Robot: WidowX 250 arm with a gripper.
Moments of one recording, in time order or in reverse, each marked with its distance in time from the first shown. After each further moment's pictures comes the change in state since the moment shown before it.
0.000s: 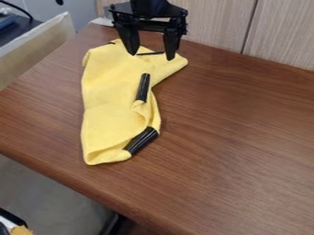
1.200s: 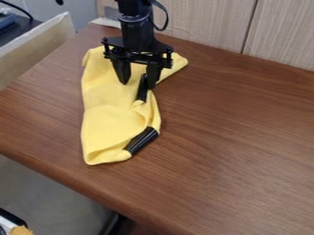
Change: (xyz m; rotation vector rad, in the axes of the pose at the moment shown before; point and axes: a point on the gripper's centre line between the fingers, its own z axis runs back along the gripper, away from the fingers) arm -0.017 0.023 -0.047 0.062 0.116 0.023
